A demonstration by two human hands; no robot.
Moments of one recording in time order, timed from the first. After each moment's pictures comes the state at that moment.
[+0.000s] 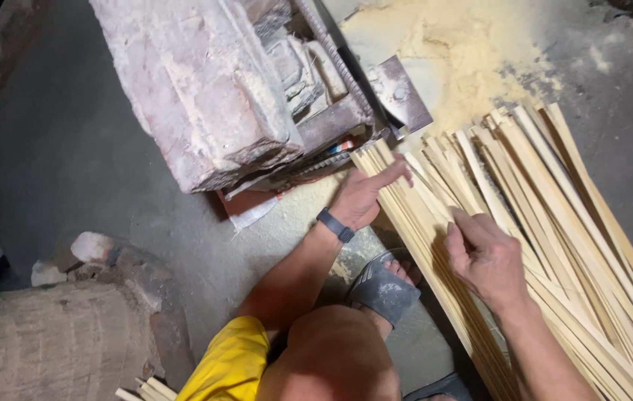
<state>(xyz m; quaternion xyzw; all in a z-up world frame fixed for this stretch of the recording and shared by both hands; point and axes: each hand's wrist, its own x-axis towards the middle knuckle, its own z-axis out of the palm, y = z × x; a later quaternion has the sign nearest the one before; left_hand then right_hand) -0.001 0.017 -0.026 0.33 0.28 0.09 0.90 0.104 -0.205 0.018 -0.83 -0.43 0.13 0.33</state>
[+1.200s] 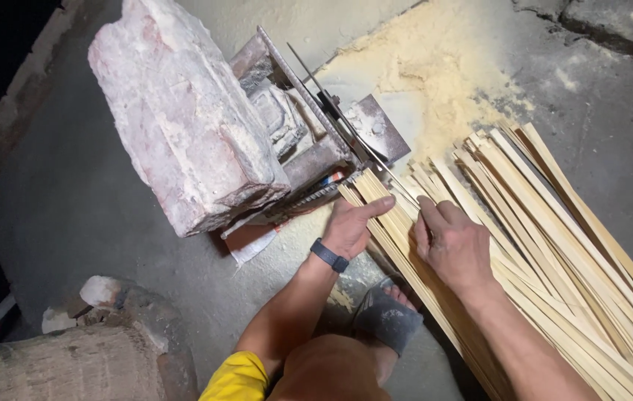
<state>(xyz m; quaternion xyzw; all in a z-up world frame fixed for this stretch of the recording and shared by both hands) 0.004 0.016 -0.003 0.34 0.36 0.12 0.86 0.113 -0.146 0.036 -0.85 -0.45 0.07 0.26</state>
